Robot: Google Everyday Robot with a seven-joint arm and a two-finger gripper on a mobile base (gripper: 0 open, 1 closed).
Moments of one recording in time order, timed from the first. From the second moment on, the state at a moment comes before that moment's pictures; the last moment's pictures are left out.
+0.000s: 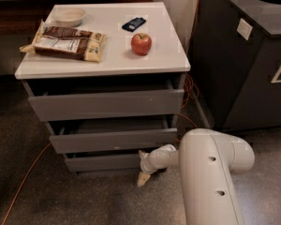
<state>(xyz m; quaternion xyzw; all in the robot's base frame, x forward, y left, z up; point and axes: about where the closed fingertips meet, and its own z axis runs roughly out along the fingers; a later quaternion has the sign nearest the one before) 0.655 -0.026 0.230 -0.67 0.70 0.05 0.24</state>
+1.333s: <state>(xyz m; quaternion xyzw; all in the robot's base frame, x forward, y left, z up) 0.713 -0.034 0.187 -0.68 0.67 0.08 0.30</state>
